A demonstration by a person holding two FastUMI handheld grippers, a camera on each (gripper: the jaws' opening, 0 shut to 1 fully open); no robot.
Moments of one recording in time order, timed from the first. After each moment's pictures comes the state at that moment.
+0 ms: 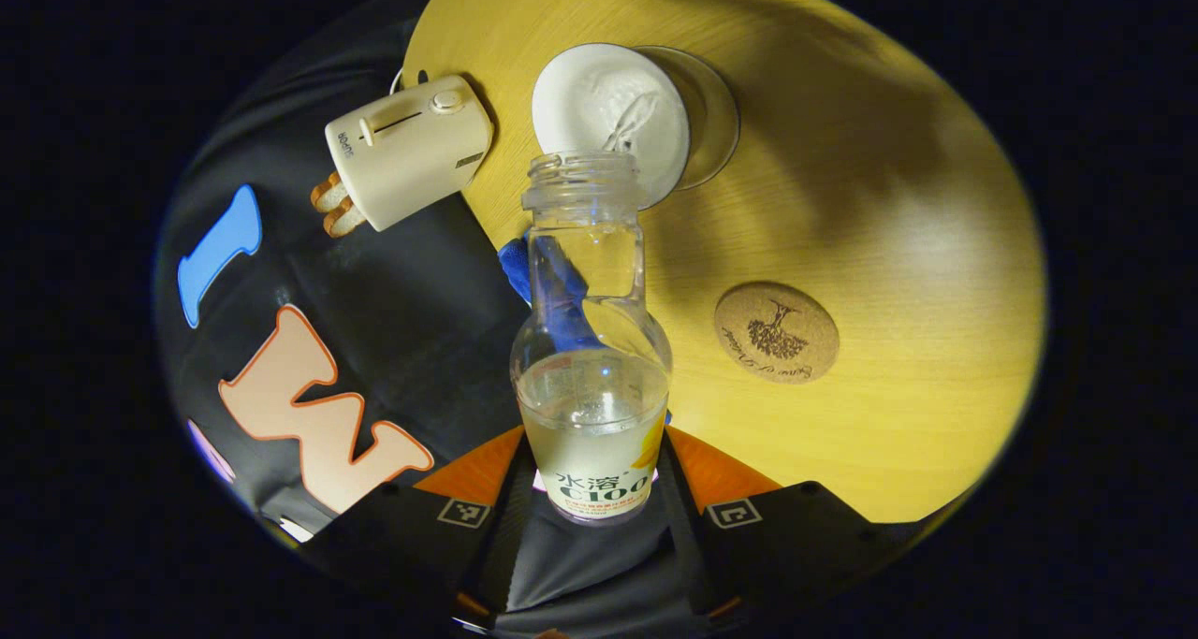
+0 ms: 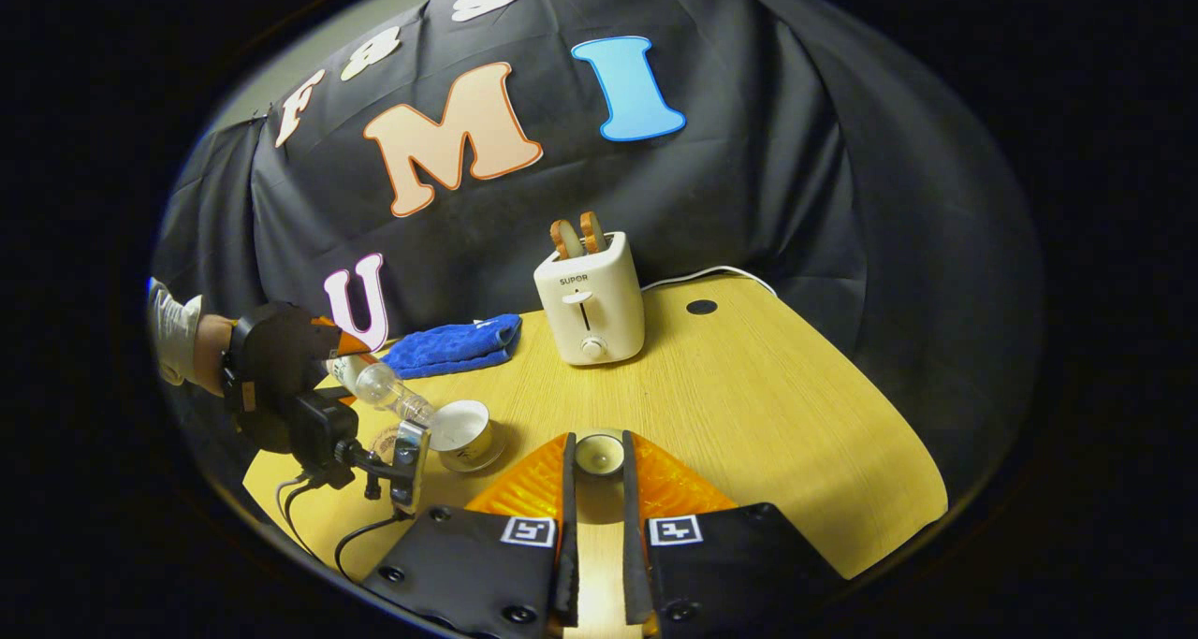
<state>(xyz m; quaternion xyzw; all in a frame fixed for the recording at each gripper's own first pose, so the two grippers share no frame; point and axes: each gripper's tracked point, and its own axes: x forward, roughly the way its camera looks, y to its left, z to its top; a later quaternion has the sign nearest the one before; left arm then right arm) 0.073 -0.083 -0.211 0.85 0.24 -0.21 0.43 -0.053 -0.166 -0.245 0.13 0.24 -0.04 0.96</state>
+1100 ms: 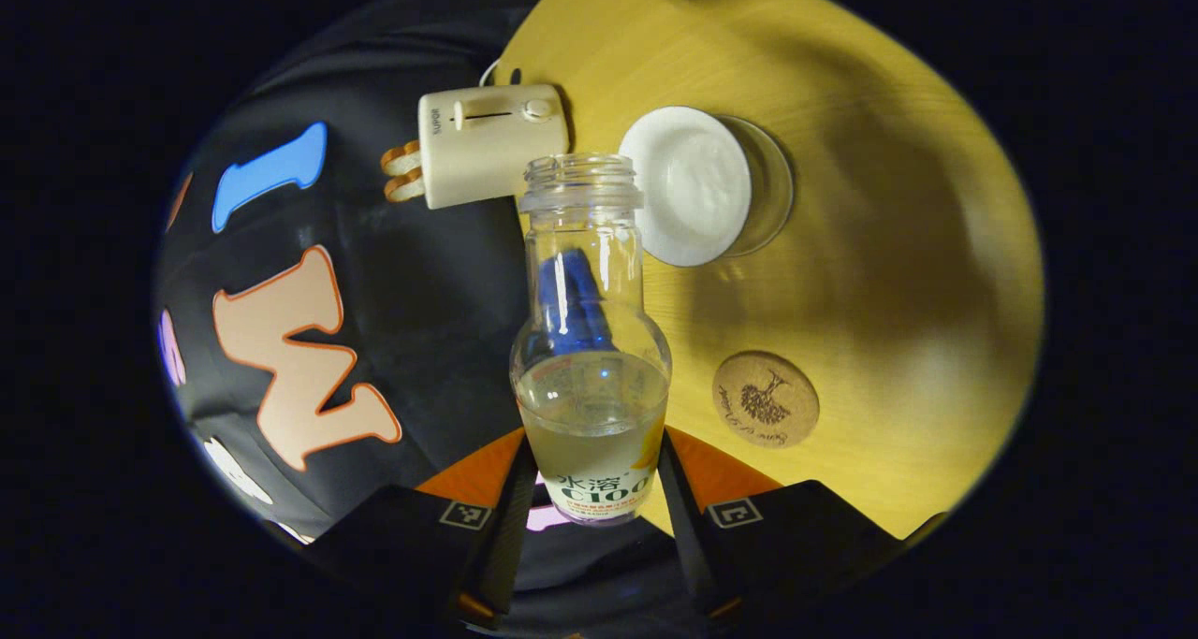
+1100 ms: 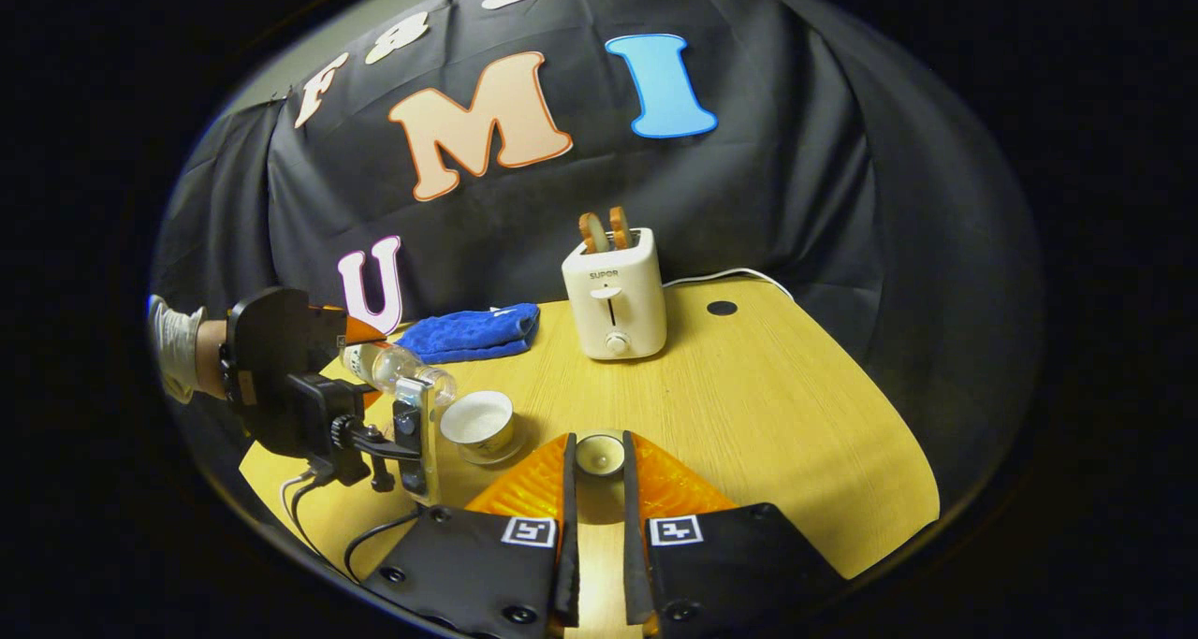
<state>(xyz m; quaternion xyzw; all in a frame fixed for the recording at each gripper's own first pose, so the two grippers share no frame) 0.055 -0.095 -0.225 0.74 0.21 -0.21 0.60 -0.064 -0.138 -0.218 0.10 0.26 -0.01 0.96</state>
